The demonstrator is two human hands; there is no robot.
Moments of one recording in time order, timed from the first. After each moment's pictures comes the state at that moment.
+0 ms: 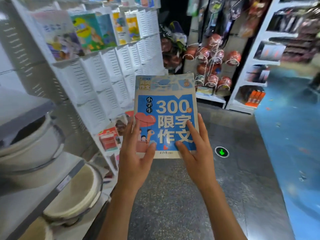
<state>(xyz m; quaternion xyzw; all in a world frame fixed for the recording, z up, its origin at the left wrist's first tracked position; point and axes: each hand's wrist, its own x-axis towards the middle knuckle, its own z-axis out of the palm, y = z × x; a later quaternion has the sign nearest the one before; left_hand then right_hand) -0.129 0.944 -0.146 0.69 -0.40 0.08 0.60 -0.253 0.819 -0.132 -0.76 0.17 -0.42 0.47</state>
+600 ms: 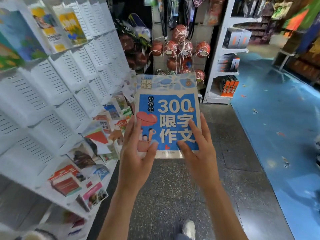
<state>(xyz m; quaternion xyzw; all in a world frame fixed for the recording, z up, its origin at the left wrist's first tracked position) -0.028 0.648 -0.150 0.66 -0.49 0.01 0.57 -0.176 0.550 -0.149 -0.72 0.27 -0.47 0.44</state>
